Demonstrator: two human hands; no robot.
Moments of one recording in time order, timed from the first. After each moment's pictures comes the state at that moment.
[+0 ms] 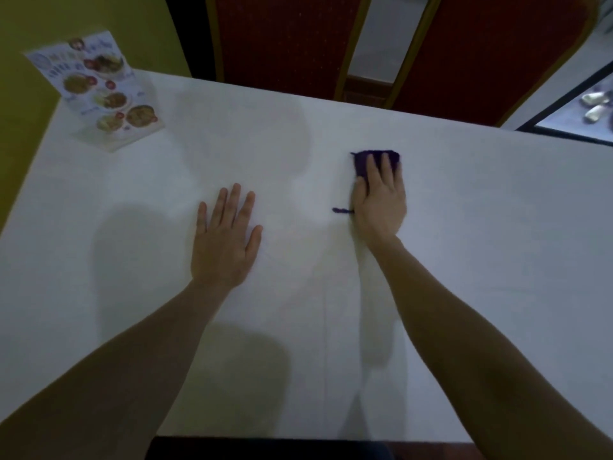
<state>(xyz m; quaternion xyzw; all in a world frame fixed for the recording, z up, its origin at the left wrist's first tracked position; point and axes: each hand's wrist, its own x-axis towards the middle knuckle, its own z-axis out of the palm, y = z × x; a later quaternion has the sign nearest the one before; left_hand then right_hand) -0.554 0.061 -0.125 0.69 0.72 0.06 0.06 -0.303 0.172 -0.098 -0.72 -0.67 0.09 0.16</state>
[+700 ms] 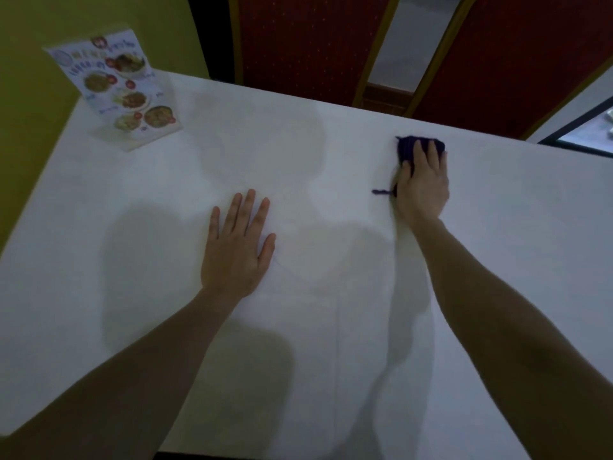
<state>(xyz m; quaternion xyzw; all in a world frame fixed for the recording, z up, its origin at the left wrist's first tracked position) -0.553 0.061 -0.127 0.69 0.72 0.06 0.05 -0.269 0.235 -0.098 -0.74 -0.65 0.08 0.16</state>
